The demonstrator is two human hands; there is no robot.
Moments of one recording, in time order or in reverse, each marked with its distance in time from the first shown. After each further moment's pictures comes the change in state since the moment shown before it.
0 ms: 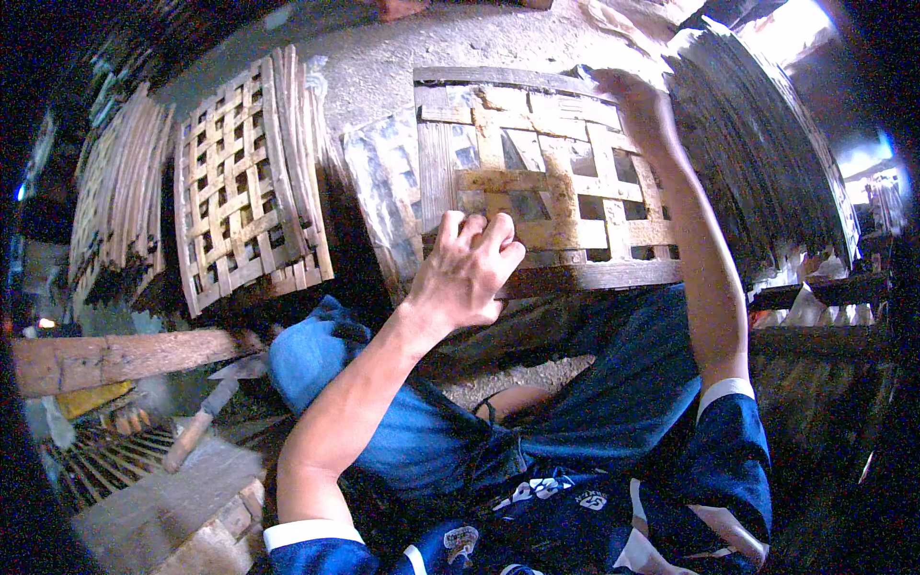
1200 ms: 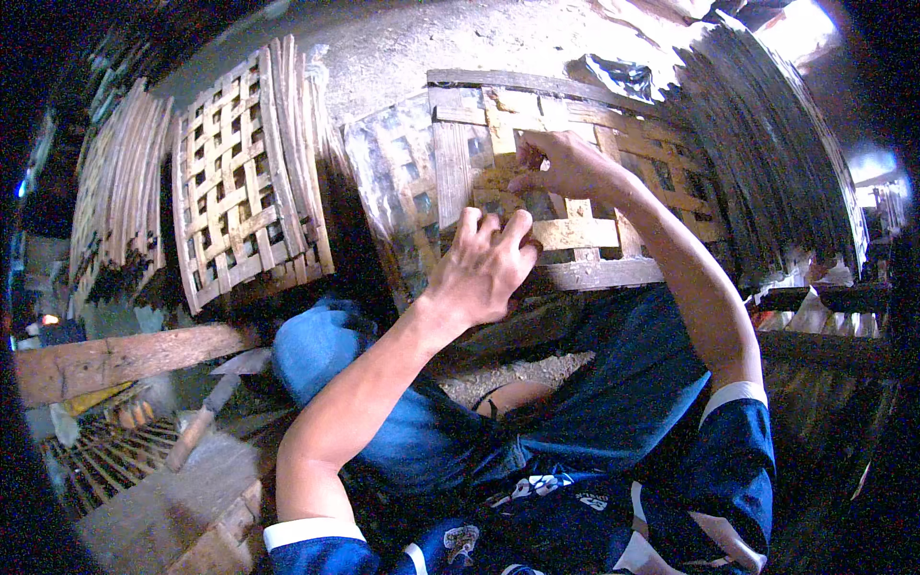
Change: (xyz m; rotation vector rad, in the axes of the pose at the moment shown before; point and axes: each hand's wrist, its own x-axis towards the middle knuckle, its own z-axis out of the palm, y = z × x) left_hand 0.013 0.006 0.010 0.050 -0.042 0.016; right_hand -0.043 -0.058 0.074 -0.174 -0.679 0.018
